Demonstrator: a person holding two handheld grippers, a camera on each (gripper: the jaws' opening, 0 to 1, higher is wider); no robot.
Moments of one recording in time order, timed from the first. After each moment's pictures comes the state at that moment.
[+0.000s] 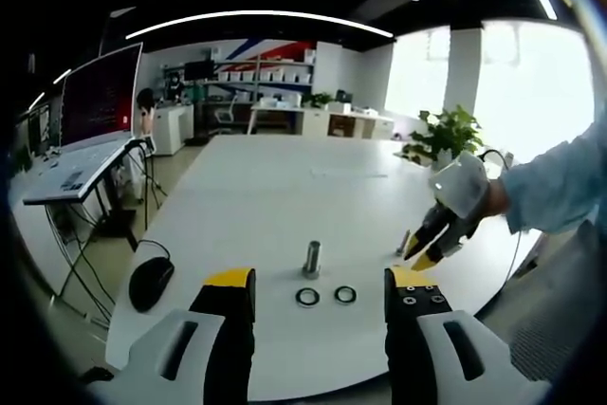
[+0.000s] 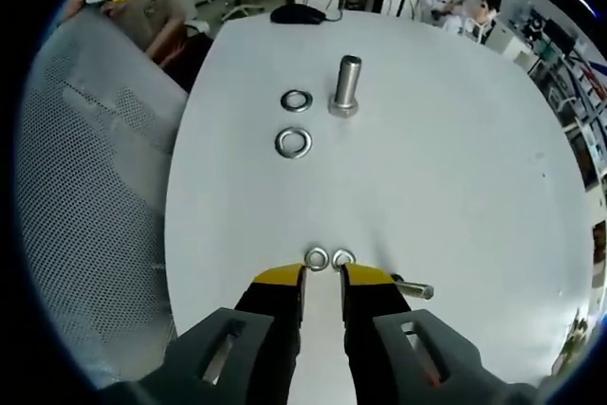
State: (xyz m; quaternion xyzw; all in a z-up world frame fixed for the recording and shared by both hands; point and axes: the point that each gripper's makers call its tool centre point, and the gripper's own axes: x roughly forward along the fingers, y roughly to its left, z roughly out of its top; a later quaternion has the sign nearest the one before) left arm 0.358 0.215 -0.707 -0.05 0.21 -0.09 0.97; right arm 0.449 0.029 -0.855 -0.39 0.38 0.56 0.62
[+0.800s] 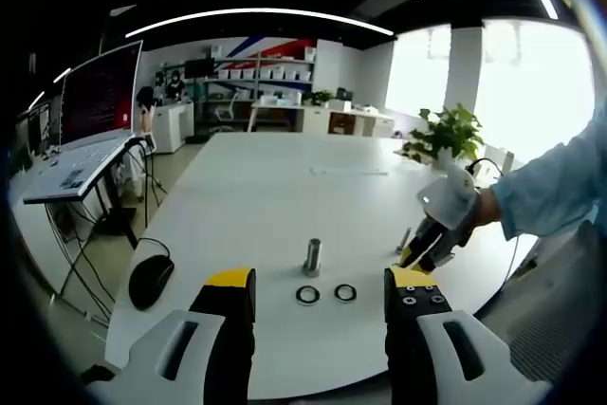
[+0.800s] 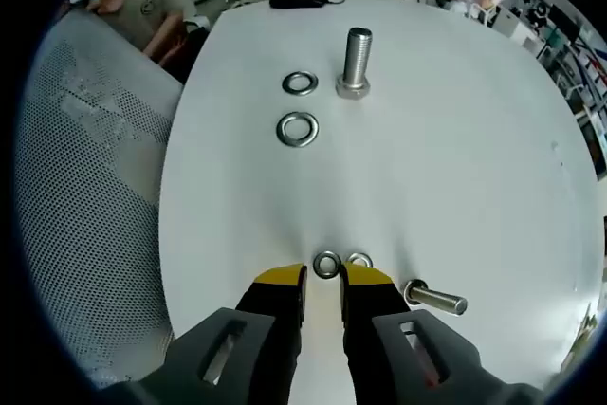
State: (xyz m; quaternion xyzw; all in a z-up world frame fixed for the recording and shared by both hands) left arm 0.358 0.216 -0.710 -0.05 0.22 -0.08 0.97; right arm 0.444 0.034 -0.876 -0.38 0.41 0.57 0.60
